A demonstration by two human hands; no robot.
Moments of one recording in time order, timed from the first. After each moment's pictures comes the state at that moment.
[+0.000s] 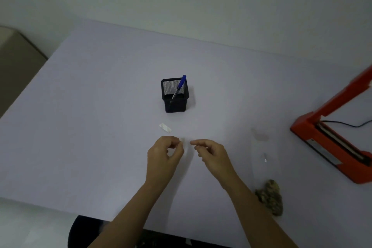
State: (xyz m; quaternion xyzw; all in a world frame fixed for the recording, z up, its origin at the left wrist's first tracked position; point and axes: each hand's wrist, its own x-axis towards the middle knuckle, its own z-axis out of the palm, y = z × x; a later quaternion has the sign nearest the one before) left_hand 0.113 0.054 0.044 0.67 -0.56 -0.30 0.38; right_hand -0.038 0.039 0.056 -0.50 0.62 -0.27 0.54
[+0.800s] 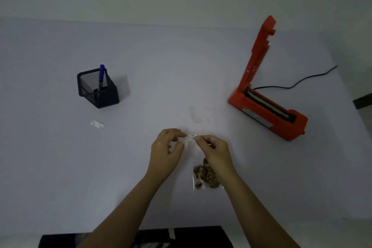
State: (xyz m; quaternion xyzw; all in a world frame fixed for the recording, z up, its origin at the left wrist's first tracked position) left_hand -0.059 0.059 0.034 0.59 -0.63 -0.40 0.31; right_hand -0.205 0.083 0.044 -0.32 0.69 -0.39 0.52
